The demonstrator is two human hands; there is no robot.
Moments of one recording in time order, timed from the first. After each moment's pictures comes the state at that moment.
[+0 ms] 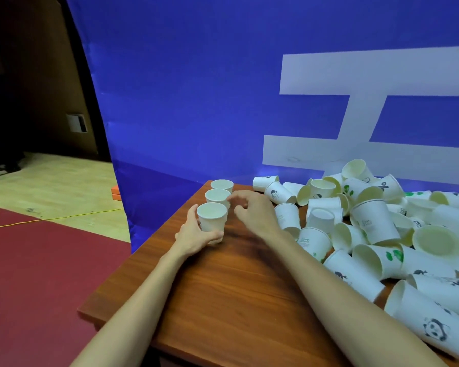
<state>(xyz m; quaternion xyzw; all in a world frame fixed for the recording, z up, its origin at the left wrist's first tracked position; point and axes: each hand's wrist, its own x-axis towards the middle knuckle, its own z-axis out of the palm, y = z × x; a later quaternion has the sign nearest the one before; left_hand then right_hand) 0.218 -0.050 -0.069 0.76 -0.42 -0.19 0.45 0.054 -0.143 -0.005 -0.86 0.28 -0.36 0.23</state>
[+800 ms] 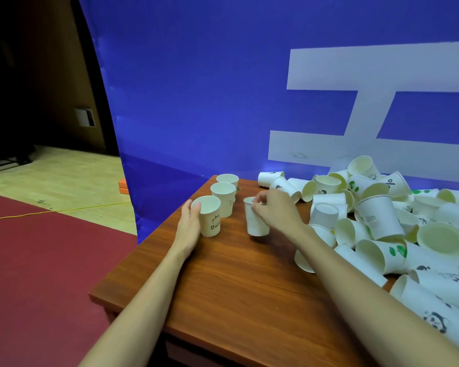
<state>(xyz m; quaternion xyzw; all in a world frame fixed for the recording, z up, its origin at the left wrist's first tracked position) 0.197 -0.030 -0.061 0.69 -0.32 -0.18 0.62 0.024 -0.146 0.006 -0.86 0.37 -0.28 0.19</state>
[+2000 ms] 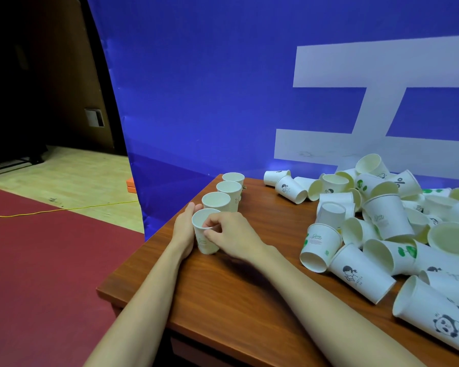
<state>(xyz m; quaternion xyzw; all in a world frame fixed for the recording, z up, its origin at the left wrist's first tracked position) 0.215 -0.027 -0.065 0.65 -0.23 -0.25 0.68 0.068 -0.067 -0.020 -0.92 0.18 -0.23 0.25</state>
